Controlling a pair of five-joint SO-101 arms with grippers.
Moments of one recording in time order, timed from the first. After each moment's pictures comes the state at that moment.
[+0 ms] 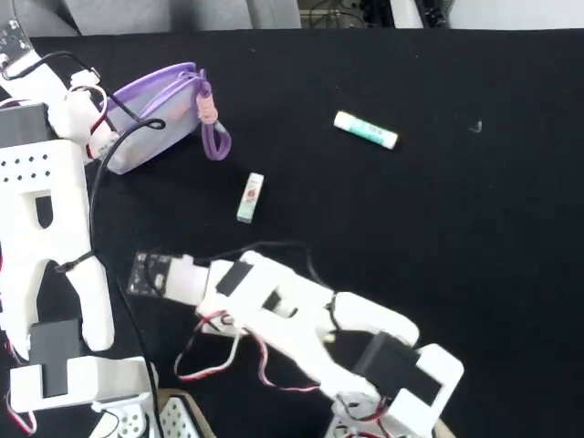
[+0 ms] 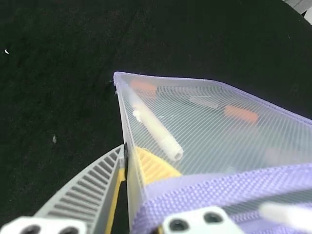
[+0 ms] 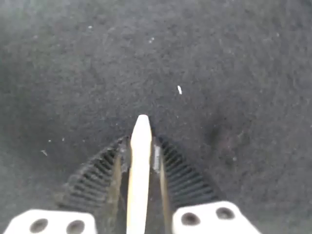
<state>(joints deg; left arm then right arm) -15.5 -6.9 -12.4 84.0 23.3 -53.8 -1.0 43.3 44.4 28.7</state>
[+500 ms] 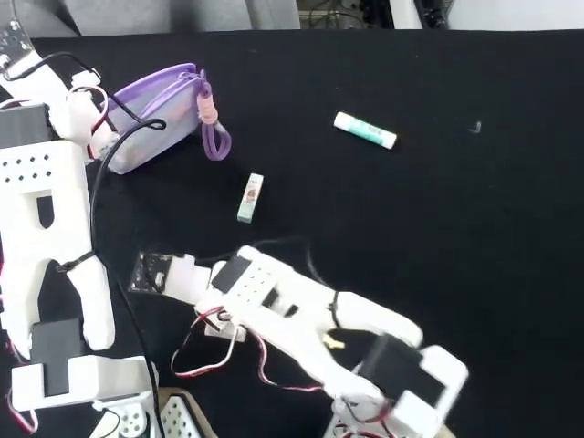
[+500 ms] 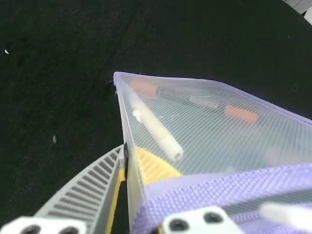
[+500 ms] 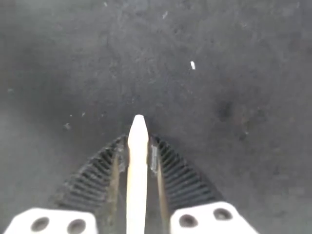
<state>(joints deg) -15.5 -6.9 -12.4 84.0 23.3 -54.0 -5.8 39.1 57.3 26.0</state>
